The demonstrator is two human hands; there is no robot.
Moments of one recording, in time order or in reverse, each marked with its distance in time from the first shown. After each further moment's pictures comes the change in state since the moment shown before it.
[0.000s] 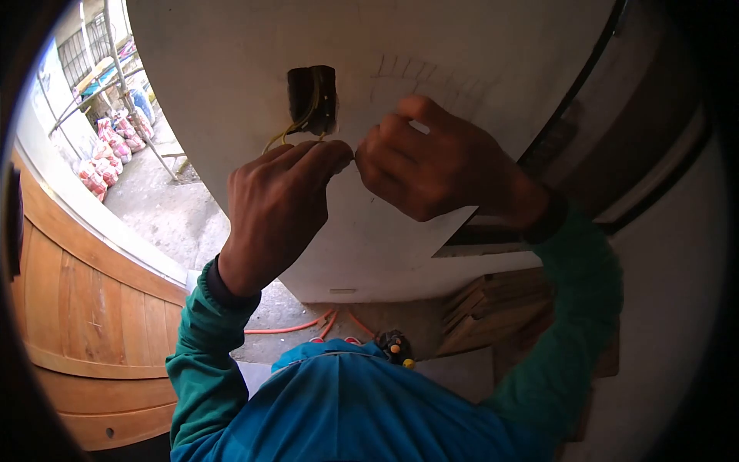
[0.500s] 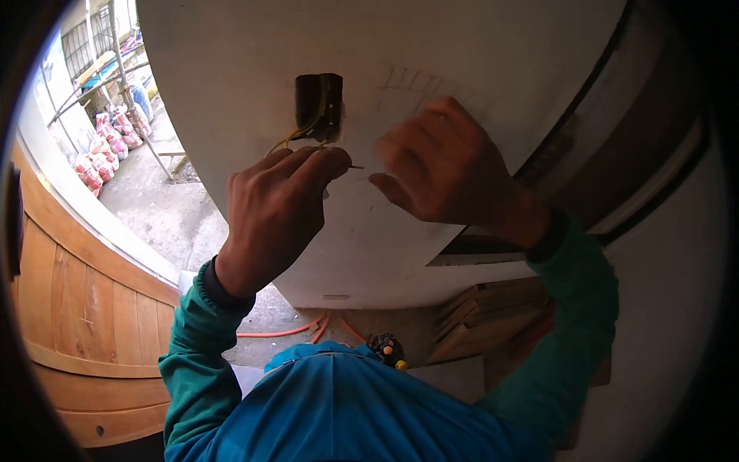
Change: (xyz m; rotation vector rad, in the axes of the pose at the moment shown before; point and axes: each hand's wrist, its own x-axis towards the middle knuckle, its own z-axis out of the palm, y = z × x) left_hand 0.000 -0.001 -0.003 0.000 0.053 0.007; right_hand 0.001 -0.003 -0.003 0.389 -0.033 0.396
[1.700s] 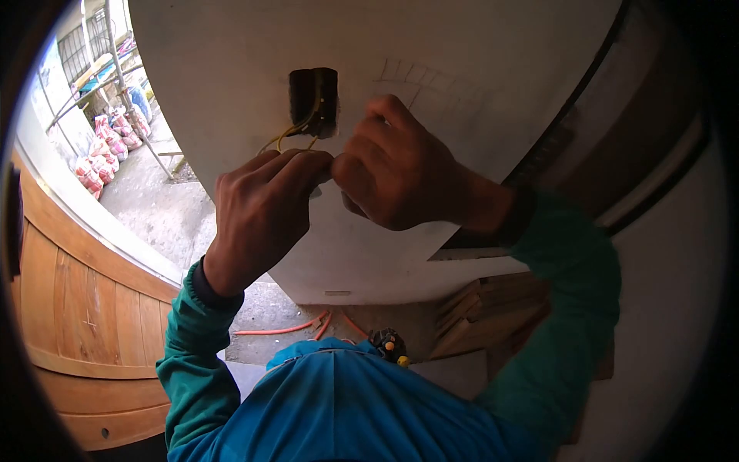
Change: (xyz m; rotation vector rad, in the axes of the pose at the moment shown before) left_hand -0.004 -0.008 -0.007 -0.019 -0.070 0.009; right_hand 0.014 -0.009 0.027 -0.101 0.073 -0.250
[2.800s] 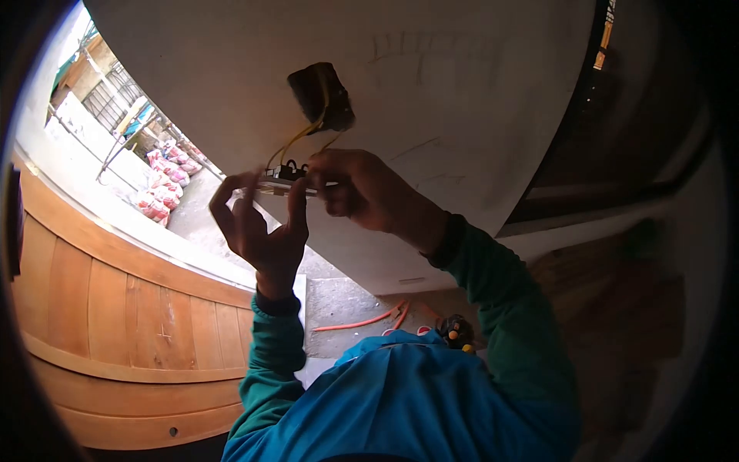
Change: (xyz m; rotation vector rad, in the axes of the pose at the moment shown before) left_hand -0.050 -0.032 0.005 0.296 0.442 -0.043; right_hand 0.015 -0.075 0.092 2.558 0.467 1.443
